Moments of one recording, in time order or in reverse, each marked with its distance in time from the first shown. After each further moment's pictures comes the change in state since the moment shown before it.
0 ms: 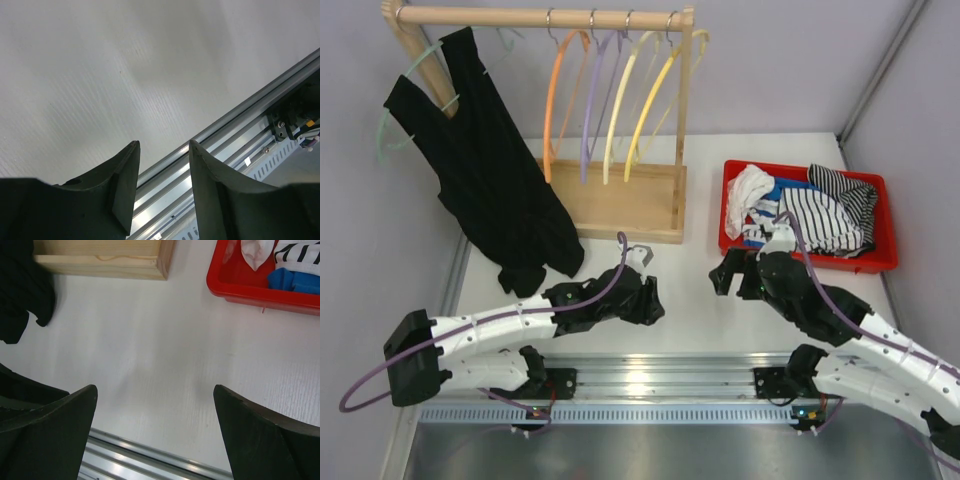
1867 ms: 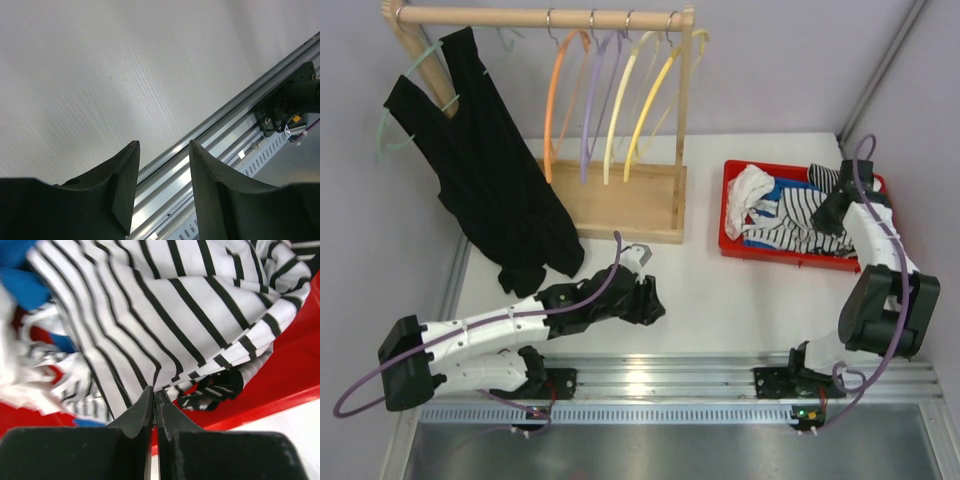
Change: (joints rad) left arm 0.000 -0.052 -0.008 0.018 0.021 0.027; right arm -1.115 0.835 0.406 -0.009 -0.297 -0.234
